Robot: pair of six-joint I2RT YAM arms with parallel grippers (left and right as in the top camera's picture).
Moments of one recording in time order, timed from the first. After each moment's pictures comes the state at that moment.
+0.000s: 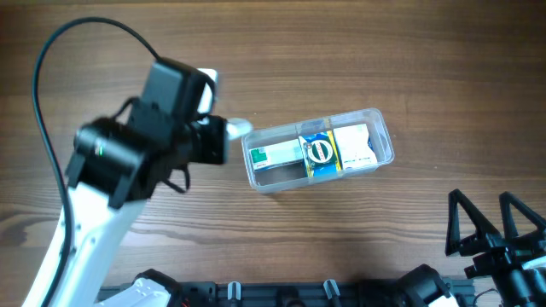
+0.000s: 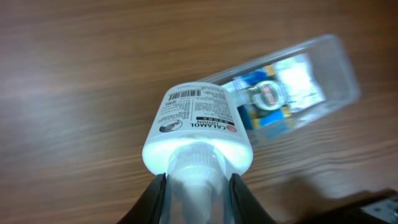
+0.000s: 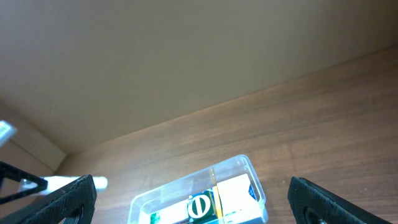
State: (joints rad) left arm -0.51 1.30 1.64 -1.34 0.00 -0.36; right arm 0.51 0.35 1.22 -1.07 0.35 0.51
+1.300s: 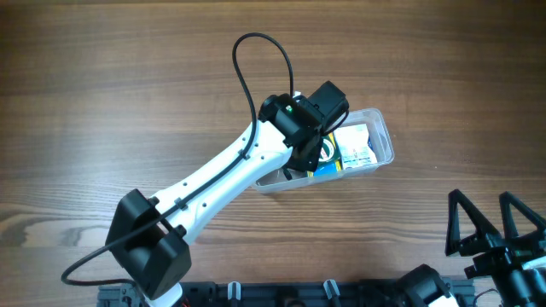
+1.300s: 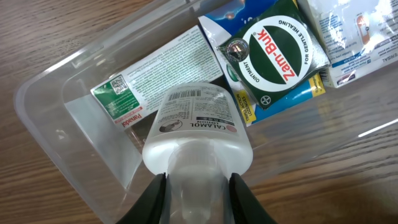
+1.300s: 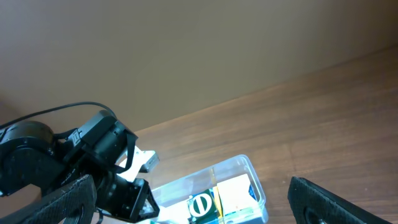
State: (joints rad) left arm -0.83 1.84 1.64 -1.21 -0.10 -0.53; right arm 0.51 0.35 1.22 -1.07 0.35 0.51
